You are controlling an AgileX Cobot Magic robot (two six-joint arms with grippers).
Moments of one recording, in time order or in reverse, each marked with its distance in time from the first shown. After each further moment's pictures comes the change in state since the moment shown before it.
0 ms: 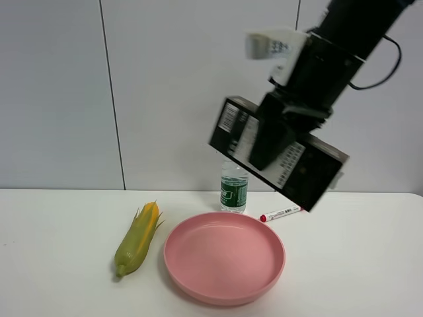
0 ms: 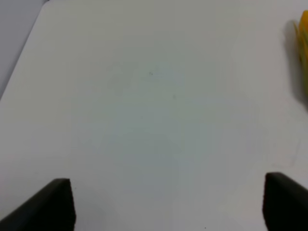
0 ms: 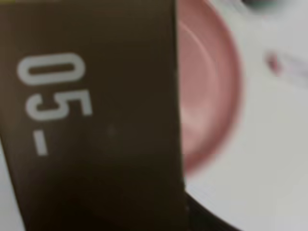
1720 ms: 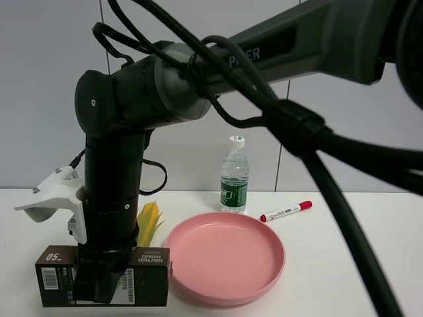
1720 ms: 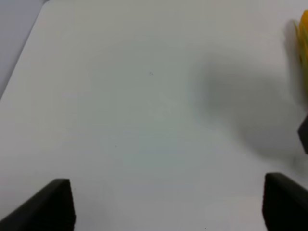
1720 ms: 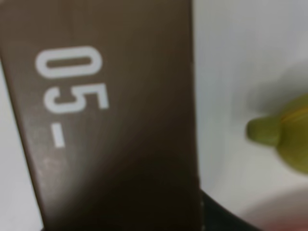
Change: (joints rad) left arm 0.000 0.000 0.000 0.000 0.000 0.000; right arm 0.408 0.734 -0.560 -0.134 0.086 -0.193
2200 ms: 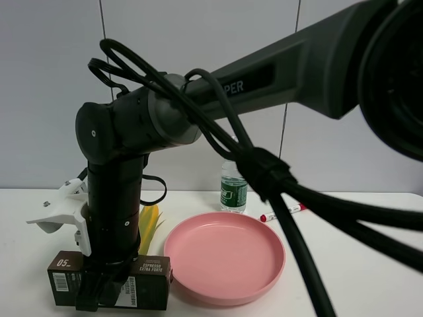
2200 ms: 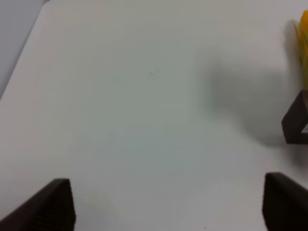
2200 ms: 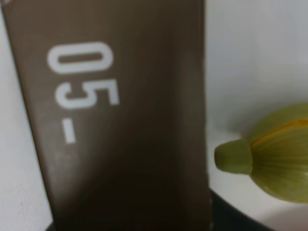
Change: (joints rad) left arm 0.000 0.000 0.000 0.000 0.000 0.000; right arm 0.000 0.057 0.000 -0.069 -0.072 0.090
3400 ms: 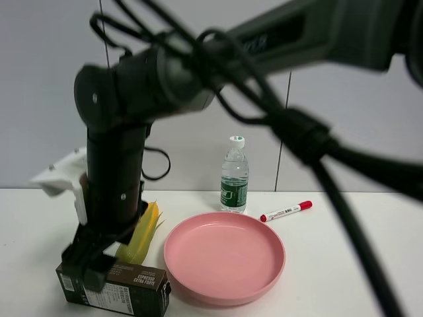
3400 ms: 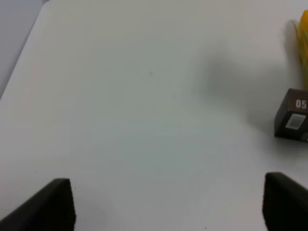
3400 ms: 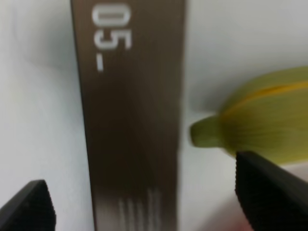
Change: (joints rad) left arm 0.000 0.000 0.000 0.000 0.000 0.000; right arm 0.000 -0.123 0.000 -0.045 -0.014 0.178
